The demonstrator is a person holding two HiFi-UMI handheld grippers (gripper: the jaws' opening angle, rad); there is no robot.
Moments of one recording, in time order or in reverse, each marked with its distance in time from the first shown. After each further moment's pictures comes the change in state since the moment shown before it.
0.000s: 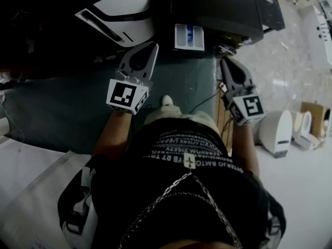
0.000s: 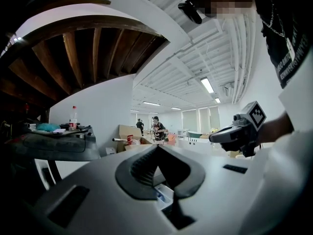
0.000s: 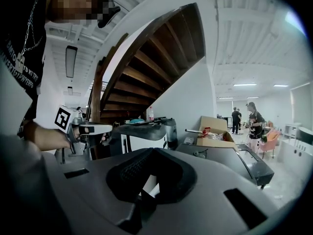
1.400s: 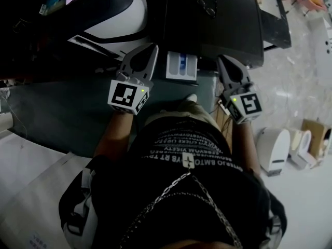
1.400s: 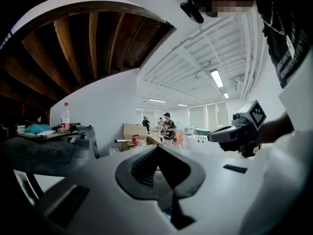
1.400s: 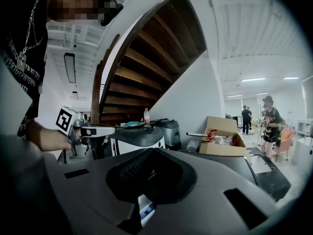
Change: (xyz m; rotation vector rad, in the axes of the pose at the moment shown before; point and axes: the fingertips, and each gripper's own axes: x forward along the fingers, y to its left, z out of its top) left arm 0.168 0.055 0.015 0.007 0.038 0.074; right arm 0.125 -0.129 0.041 0.030 -0.046 0.133
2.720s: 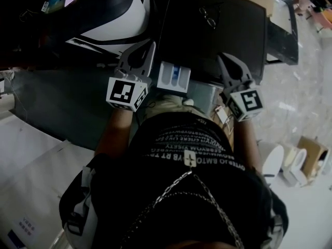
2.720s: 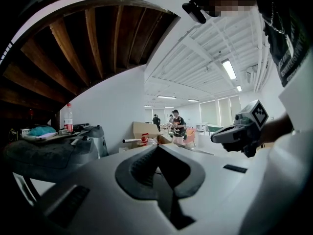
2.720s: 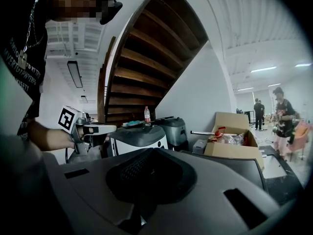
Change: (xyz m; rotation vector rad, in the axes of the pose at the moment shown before) left arm 0.086 0.016 0.007 0.003 0.040 0.146; right arm 0.050 -0.096 -0.001 0.016 0.021 0.145
